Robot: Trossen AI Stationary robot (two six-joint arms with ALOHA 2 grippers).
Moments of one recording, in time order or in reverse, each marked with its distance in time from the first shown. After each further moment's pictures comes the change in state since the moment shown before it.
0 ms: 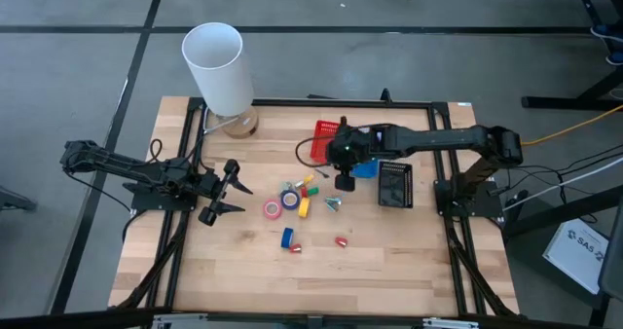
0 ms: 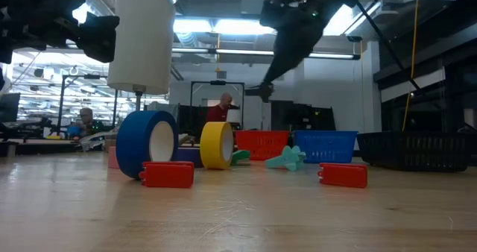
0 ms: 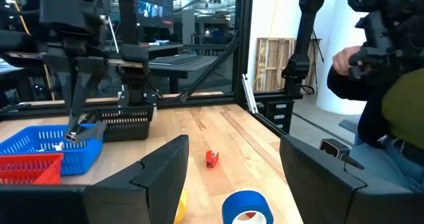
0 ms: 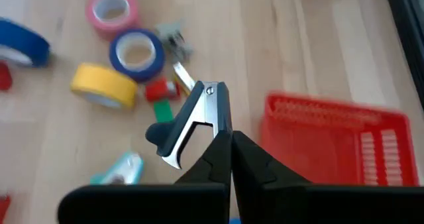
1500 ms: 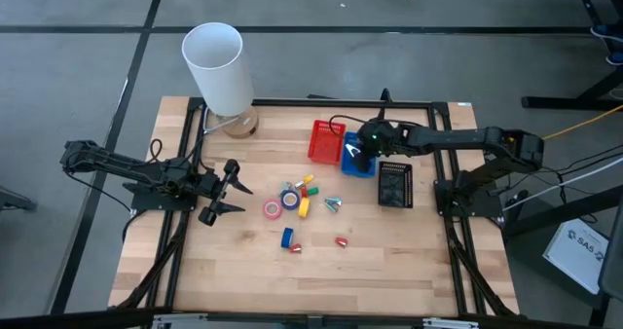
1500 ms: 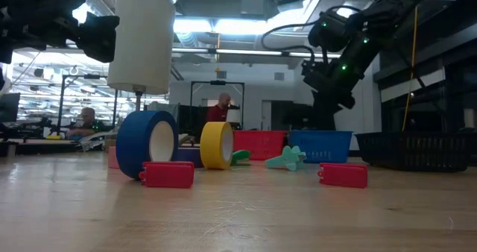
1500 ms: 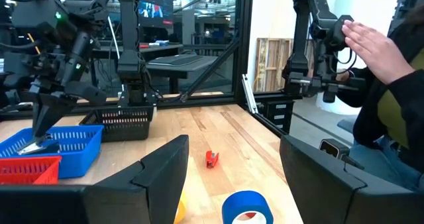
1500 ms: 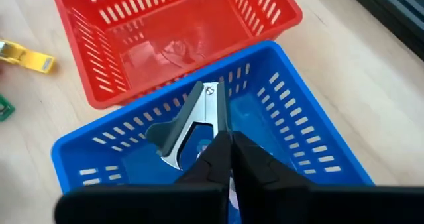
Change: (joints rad) left arm 0.000 0.000 0.000 0.000 0.000 0.000; right arm -0.245 -0.174 -0.471 0.301 0.110 0.322
